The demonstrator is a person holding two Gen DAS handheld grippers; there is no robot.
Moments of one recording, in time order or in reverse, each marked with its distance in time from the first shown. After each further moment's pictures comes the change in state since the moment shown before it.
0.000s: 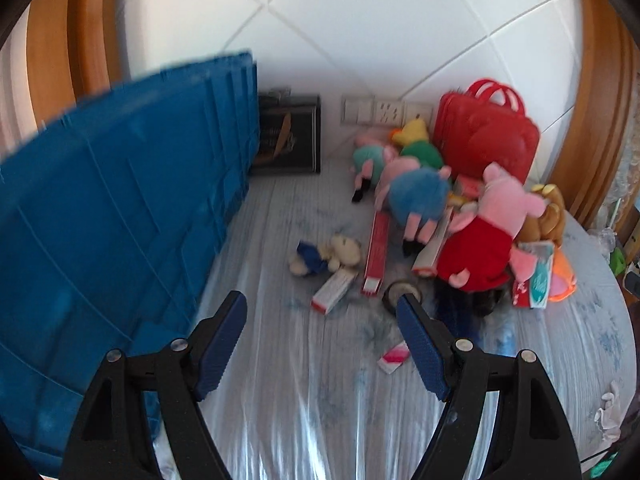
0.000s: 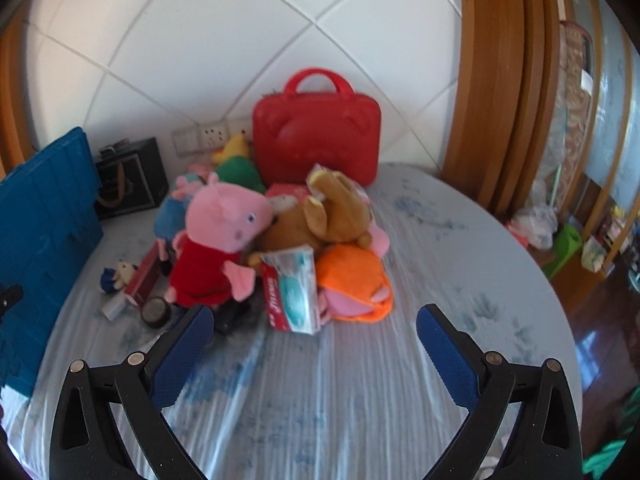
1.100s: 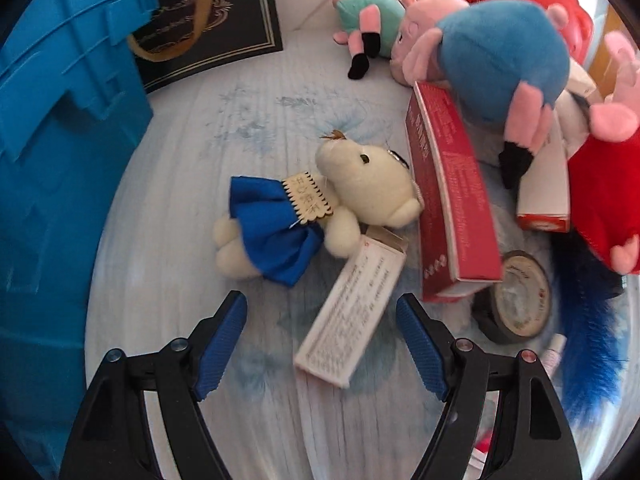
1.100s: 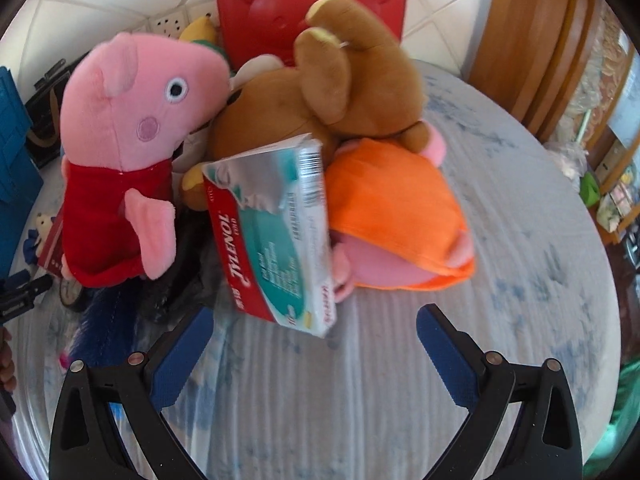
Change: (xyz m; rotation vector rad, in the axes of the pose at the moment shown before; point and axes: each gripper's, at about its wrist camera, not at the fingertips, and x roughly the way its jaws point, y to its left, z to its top) left arm 0.237 -0.014 0.001 0.174 0.332 -0.034; right arm 0.183 0.010 -0.021 0.006 0.337 -0.043
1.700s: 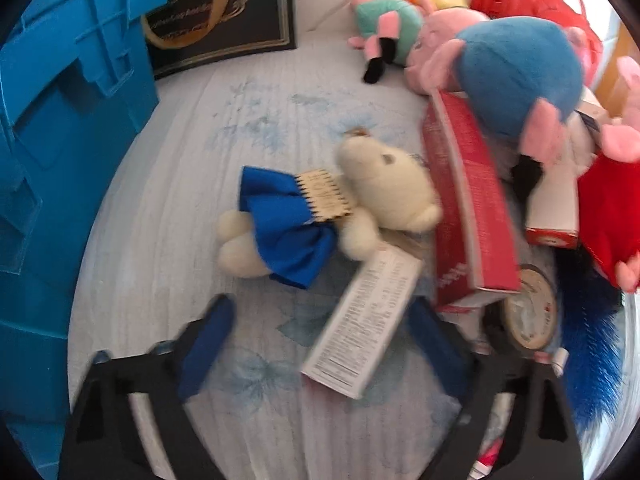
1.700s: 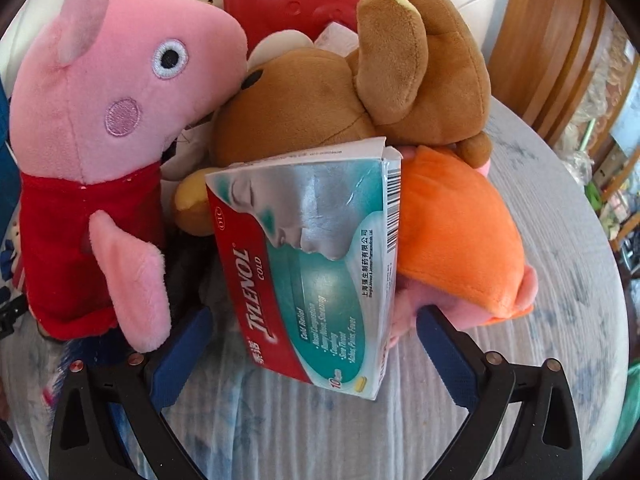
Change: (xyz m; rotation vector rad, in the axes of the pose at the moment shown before) left arm -0.001 0.006 -0.008 -0.065 -0.037 -0.045; right arm 0.042 0.020 0.013 -0.007 -0.005 -0.037
